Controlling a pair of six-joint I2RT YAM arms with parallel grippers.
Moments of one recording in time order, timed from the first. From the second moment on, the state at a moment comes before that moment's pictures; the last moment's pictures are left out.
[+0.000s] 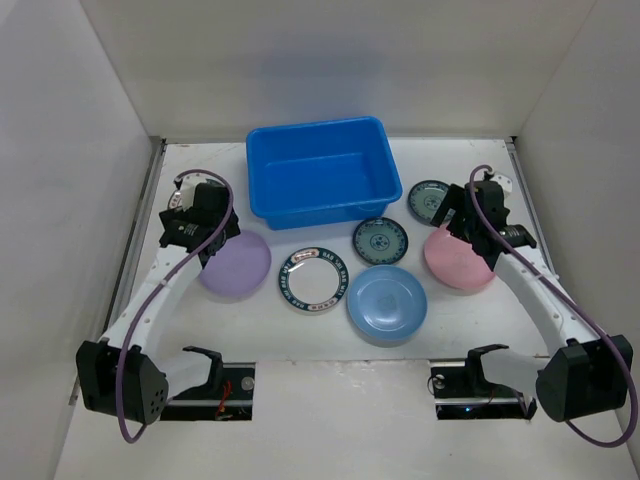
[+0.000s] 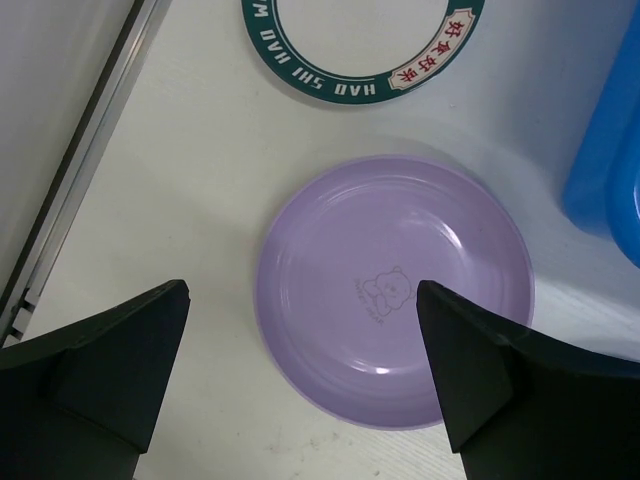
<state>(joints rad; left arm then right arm) -0.24 1.16 1.00 -0.71 -0.59 -0.45 0.18 1.16 0.94 -0.48 0.29 0.54</state>
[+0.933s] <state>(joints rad) -0.02 1.12 0.76 -0.67 -0.30 -0.66 0.26 1.18 0.92 -0.46 0.30 0.56</state>
